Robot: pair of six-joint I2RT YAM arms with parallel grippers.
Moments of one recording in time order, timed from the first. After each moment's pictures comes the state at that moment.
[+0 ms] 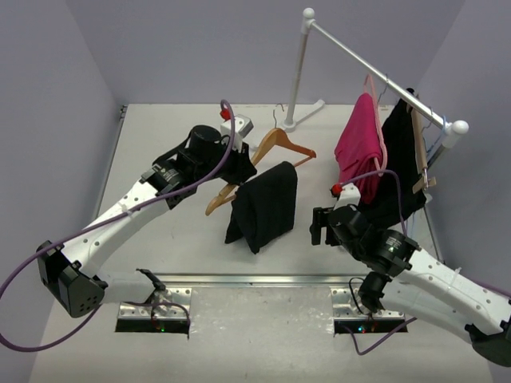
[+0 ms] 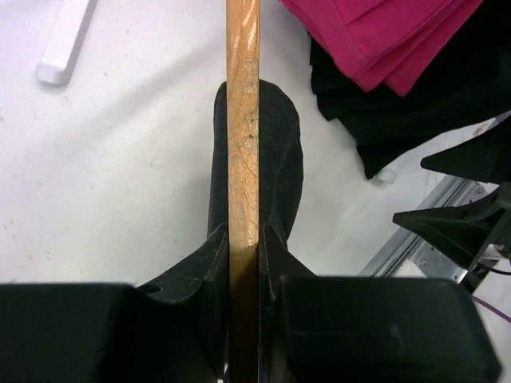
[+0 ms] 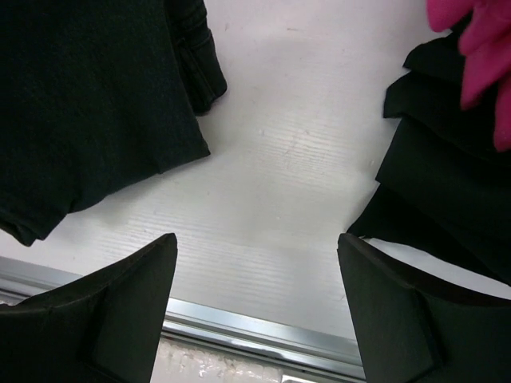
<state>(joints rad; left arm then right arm) -0.65 1.25 1.25 -0.47 0.16 -0.22 0.89 0.70 0.61 -0.68 0.48 0.56</state>
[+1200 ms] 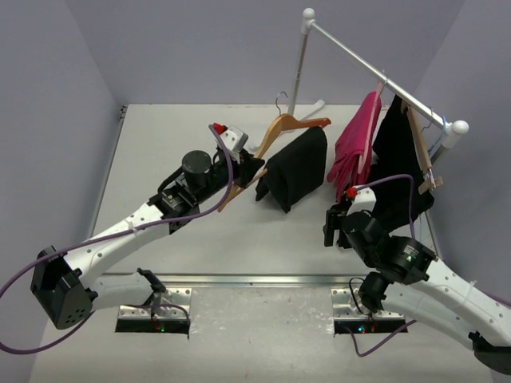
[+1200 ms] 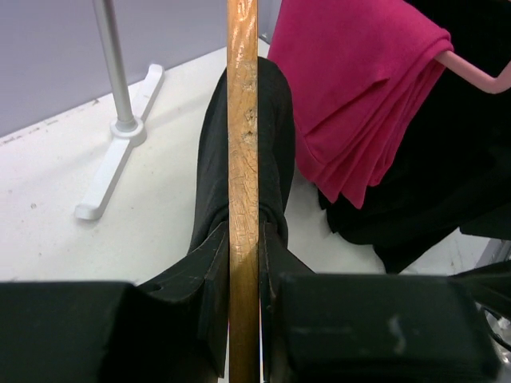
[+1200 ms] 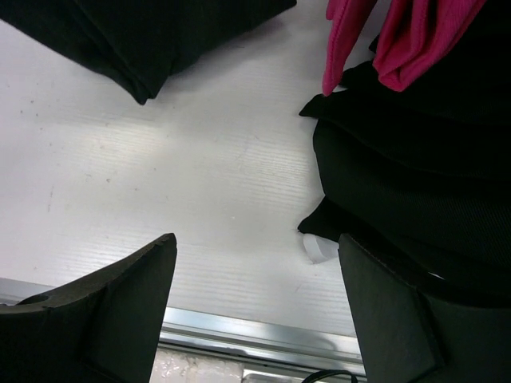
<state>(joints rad) -0.71 1.14 0.92 0.17 0.04 -0.14 0.89 0.57 0.63 -0.81 0.58 0.53</state>
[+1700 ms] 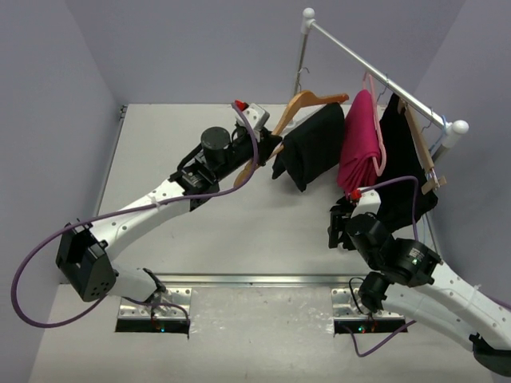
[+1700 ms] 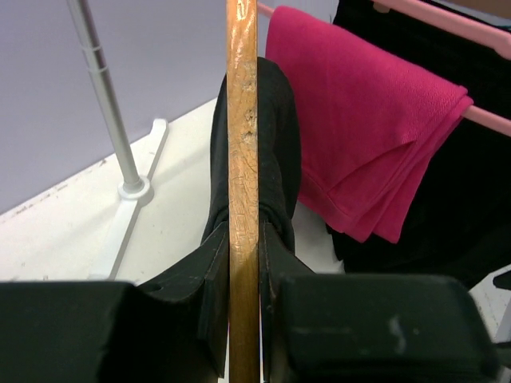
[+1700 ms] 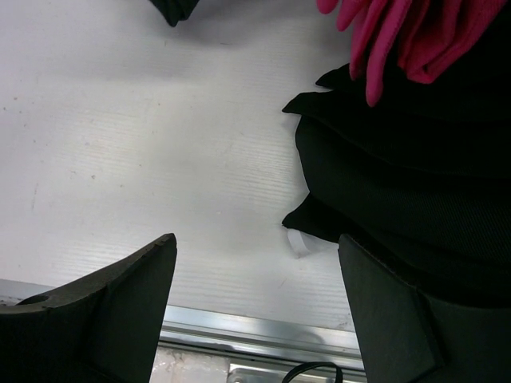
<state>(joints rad) -0.71 1.37 1.16 0.23 0.07 -0.06 0.89 0.53 0.63 -0.86 0.60 0.52</state>
